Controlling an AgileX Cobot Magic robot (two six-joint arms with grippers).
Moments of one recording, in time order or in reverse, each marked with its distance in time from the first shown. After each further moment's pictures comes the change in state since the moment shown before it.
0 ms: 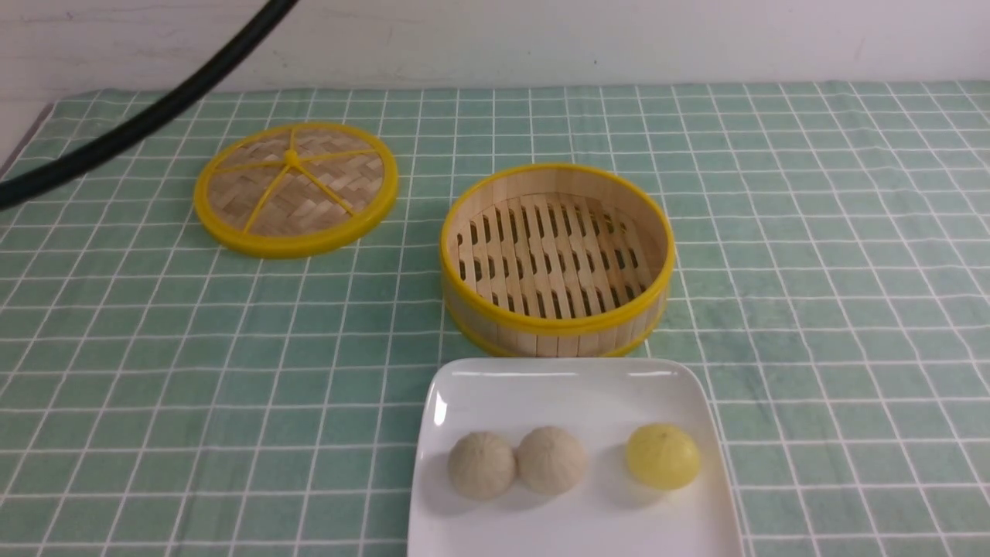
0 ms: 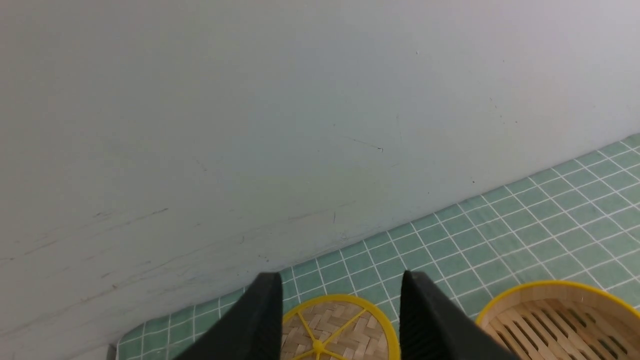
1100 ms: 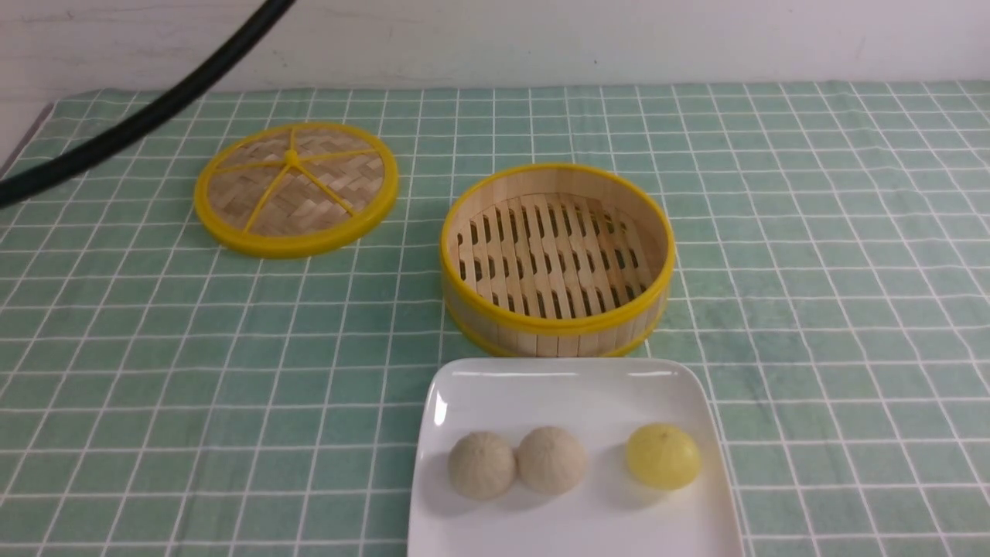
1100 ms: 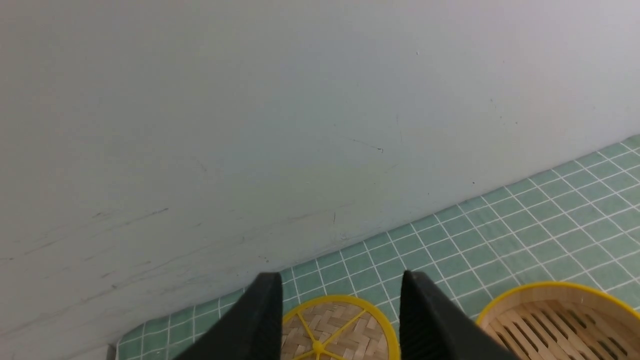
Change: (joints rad) right arm -0.024 0.000 0.000 0.000 0.000 0.000; left arm 0.000 0.000 0.000 0.001 -0.002 -0.003
